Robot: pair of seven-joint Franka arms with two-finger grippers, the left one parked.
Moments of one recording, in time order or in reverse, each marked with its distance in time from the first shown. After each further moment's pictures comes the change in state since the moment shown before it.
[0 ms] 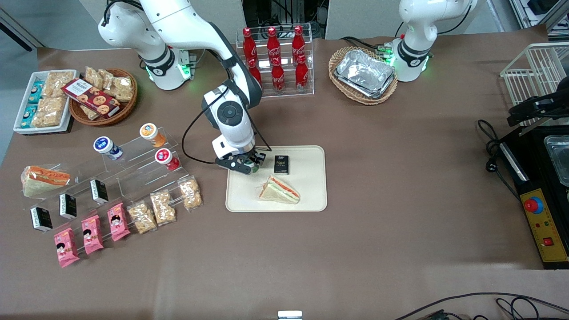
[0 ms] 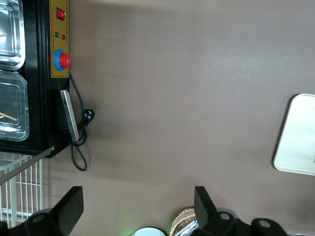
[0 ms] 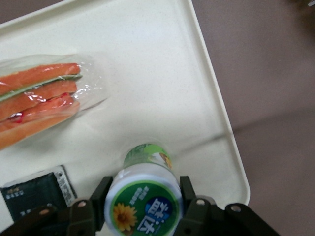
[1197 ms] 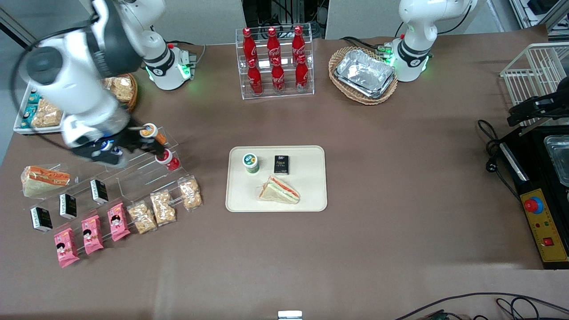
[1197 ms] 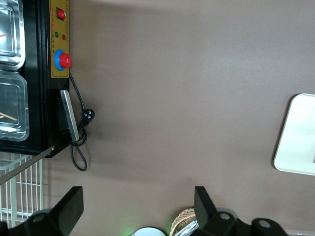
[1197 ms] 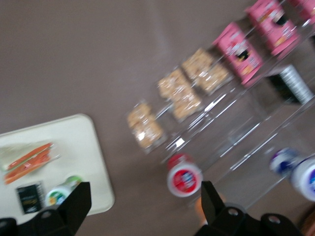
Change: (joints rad) arm -0.304 -0.544 -0.152 0.079 -0.275 -0.527 -0.383
